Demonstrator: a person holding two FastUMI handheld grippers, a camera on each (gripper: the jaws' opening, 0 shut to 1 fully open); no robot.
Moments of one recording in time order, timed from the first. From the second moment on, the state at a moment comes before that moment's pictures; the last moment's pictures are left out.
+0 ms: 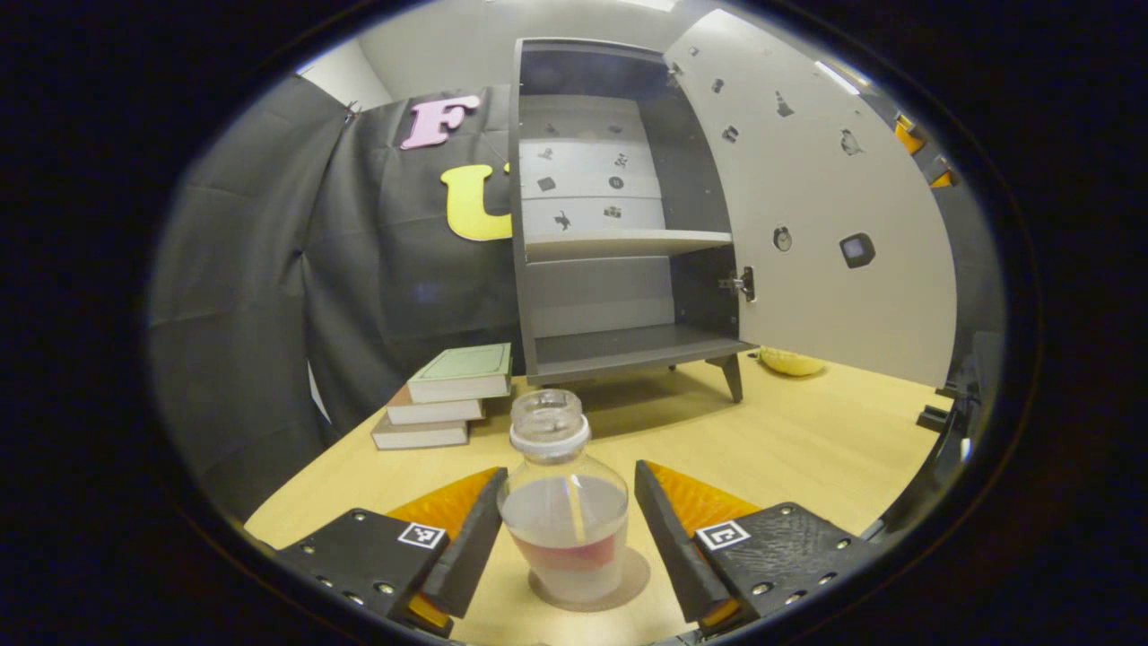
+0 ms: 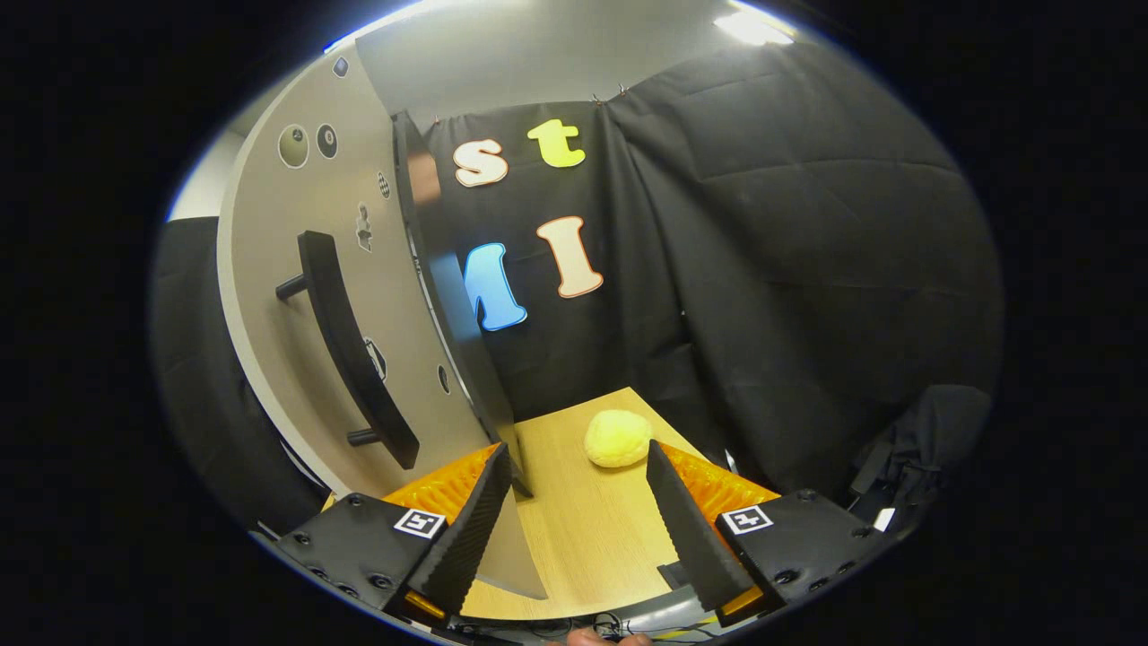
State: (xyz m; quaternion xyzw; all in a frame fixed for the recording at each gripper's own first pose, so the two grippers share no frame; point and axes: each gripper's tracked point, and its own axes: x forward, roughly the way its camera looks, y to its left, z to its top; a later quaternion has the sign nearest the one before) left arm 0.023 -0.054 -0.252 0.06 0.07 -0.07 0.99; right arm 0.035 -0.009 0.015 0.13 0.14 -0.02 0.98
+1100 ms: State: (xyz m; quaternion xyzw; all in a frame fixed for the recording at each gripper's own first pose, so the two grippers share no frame) left arm -0.011 -0.051 -0.046 -0.02 0.02 -0.03 1.00; right arm 0.060 -0.016 0.038 0.13 0.10 0.00 0.99
